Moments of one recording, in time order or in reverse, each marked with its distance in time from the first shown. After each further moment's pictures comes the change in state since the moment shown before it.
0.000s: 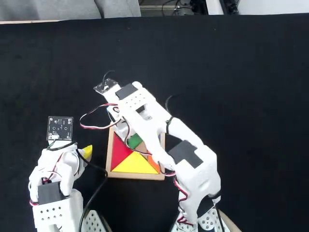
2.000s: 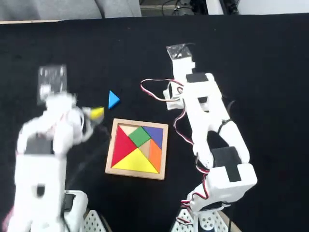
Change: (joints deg) left arm 13.0 50.5 -50.4 2.3 18.4; right arm 28.6 -16.1 16.8 -21.5 1.0
